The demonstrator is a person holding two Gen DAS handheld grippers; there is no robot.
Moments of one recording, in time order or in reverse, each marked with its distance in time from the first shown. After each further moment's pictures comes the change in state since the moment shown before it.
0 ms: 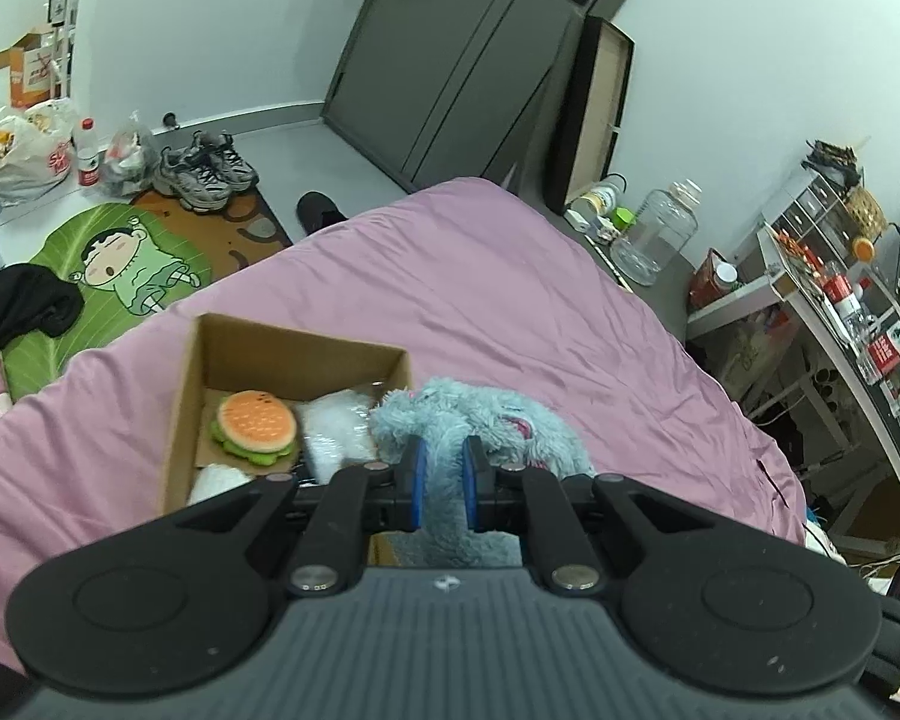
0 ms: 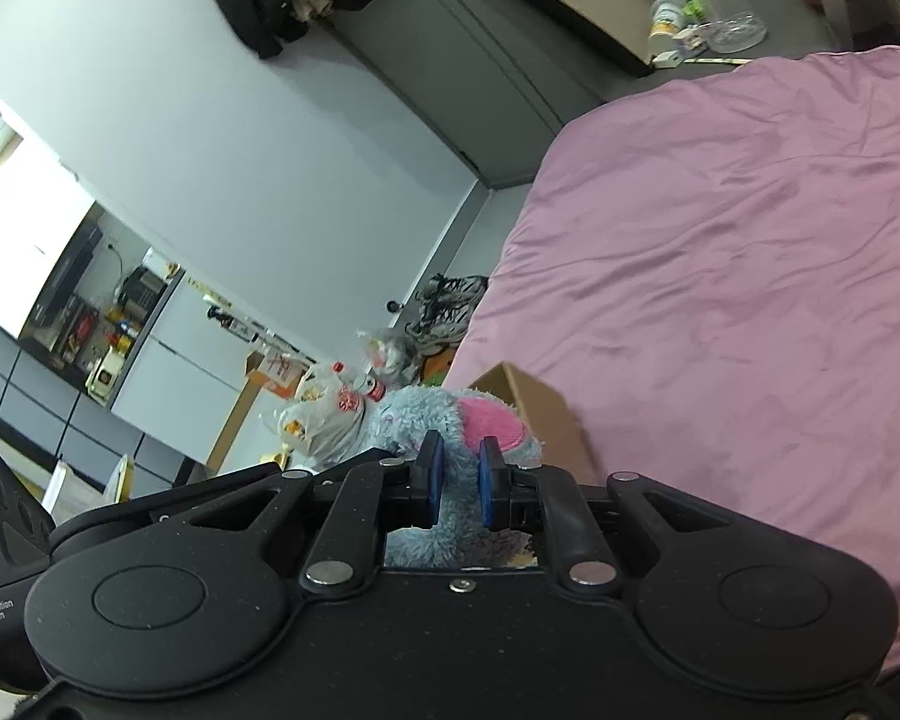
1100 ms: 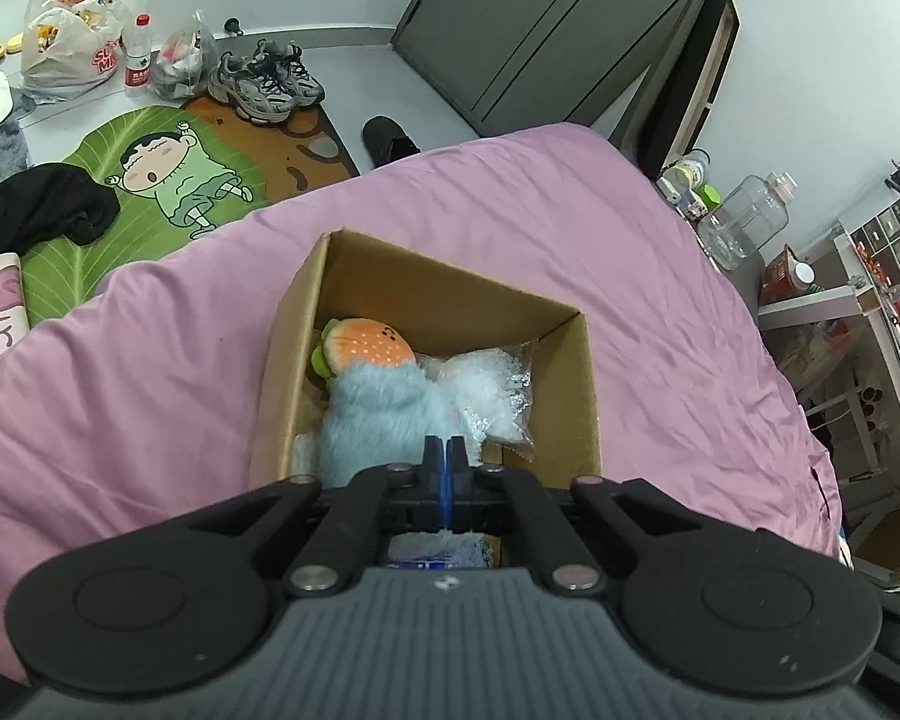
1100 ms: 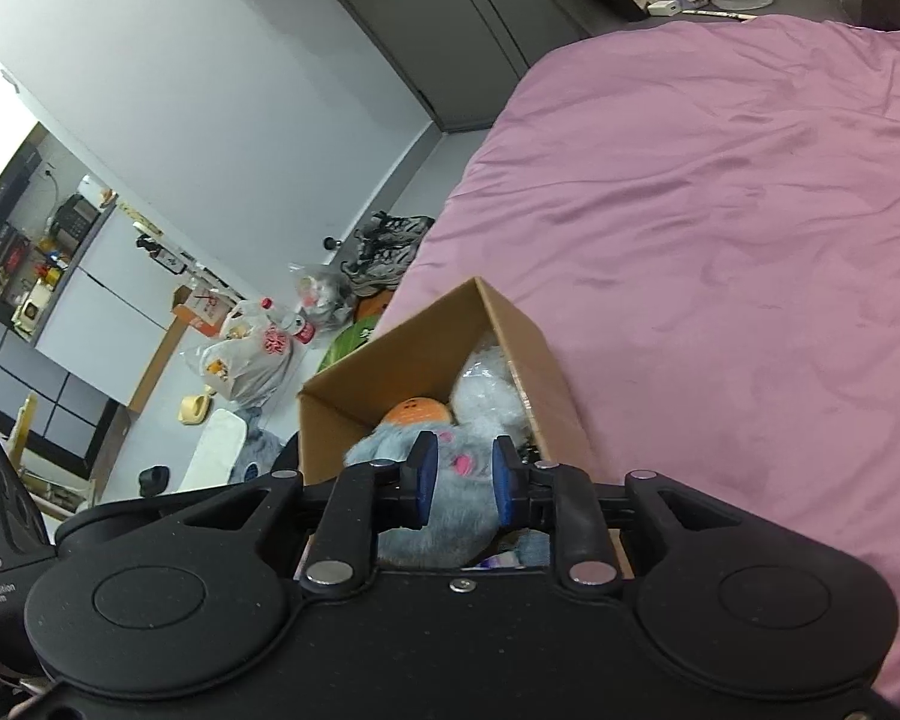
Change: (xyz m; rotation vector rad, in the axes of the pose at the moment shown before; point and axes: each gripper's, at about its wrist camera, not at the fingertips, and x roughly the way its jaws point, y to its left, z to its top) left arm 0.059 0.092 -0.002 -0.126 0.126 0.039; right arm 0.072 0.015 -0.030 -0.067 0.092 -0.158
